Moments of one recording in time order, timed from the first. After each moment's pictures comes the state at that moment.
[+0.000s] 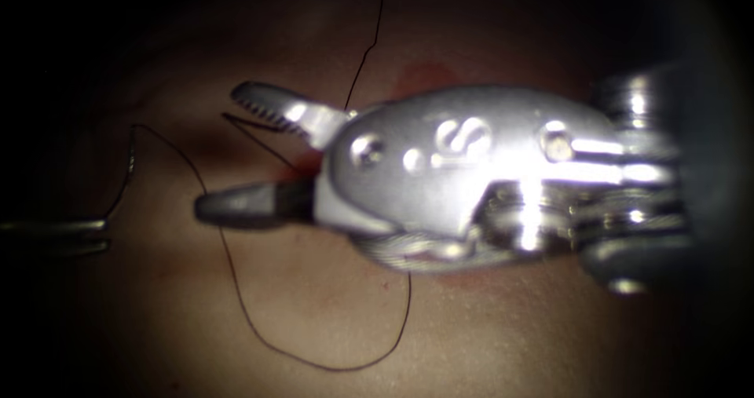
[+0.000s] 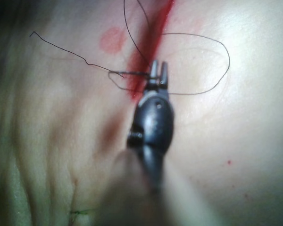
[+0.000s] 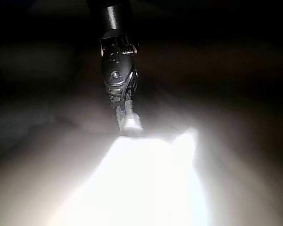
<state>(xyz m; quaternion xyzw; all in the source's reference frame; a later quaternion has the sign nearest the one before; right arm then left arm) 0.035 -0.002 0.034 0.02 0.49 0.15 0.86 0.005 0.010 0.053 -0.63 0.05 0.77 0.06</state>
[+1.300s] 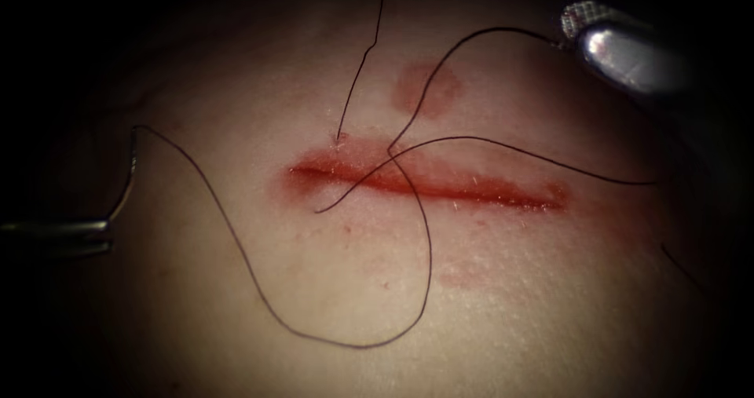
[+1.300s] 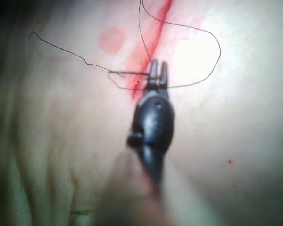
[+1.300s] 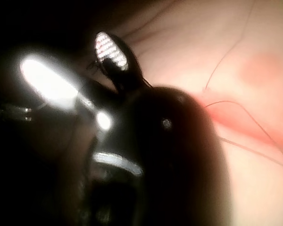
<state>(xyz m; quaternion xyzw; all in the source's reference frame) 0.017 0.000 0.035 0.34 0.62 0.48 0.52 0.005 0.010 0.053 -0.63 0.05 0.77 0.06</state>
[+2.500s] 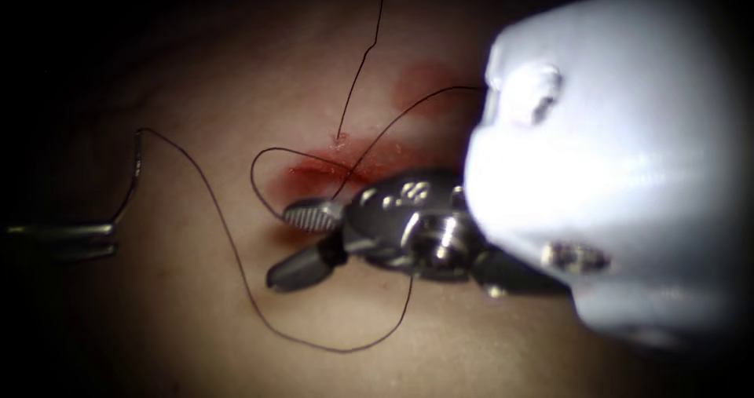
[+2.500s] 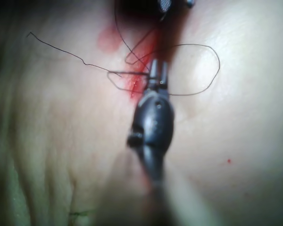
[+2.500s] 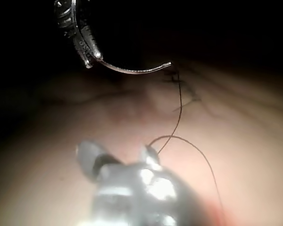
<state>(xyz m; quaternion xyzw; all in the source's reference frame) 0.036 -0.007 0.052 0.16 0.37 0.19 0.89 0.005 0.010 0.053 -0.63 0.05 0.77 0.06</state>
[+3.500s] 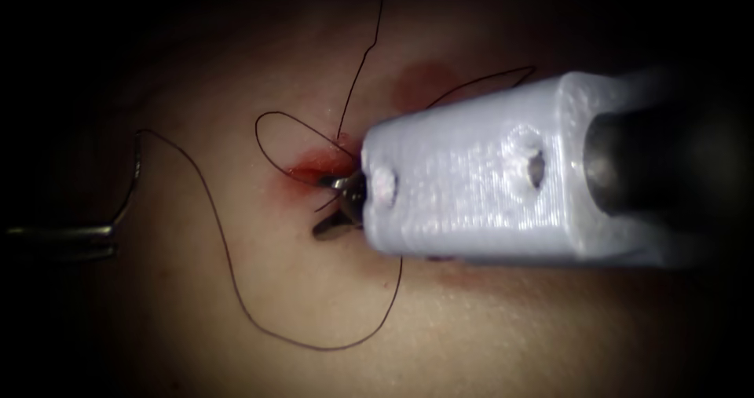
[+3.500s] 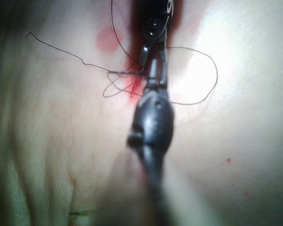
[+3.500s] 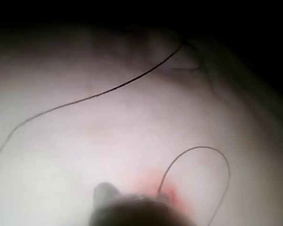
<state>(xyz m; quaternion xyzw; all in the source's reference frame) 0.037 -0.007 0.071 0.04 0.26 0.03 0.96 0.005 0.010 0.053 -0.63 0.05 0.77 0.06</state>
